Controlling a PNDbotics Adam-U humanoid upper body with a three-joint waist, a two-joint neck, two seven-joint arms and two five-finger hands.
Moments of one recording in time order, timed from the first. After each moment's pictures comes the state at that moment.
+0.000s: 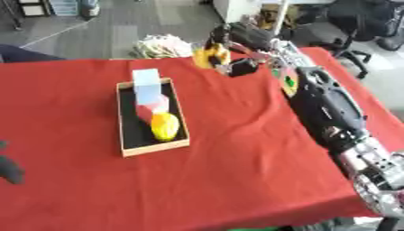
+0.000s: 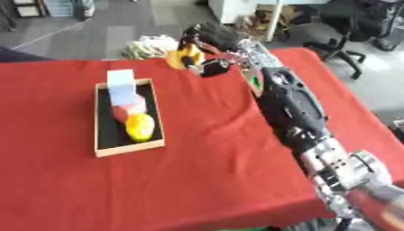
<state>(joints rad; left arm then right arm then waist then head) -0.06 0.36 -0.11 -1.94 0.15 -0.12 -0.45 -0.82 -0.41 0.03 -1.01 1.08 -0.69 0.02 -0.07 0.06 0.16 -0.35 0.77</state>
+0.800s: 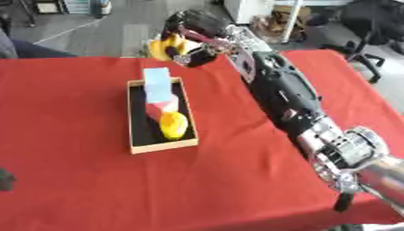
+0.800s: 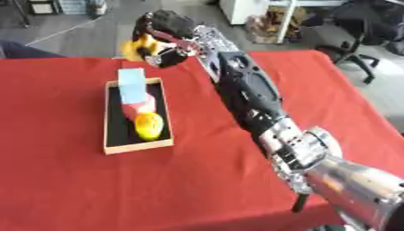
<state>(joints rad) -0.08 0.35 -0.13 -1.94 0.17 -0.11 -0.47 -0.92 -0.30 0.03 -0.88 1.16 -0.71 0.05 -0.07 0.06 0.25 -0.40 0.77</state>
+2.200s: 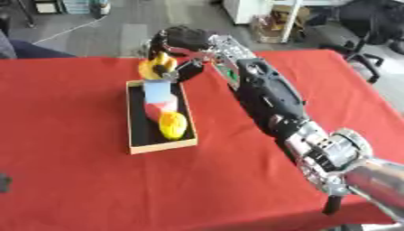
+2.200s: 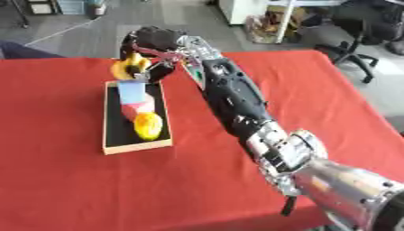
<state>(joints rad) -0.08 0.34 -0.13 -1.94 0.17 -0.11 -0.47 -0.92 -0.28 0.04 -0.89 1.18 -0.76 0.14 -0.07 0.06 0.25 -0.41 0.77</state>
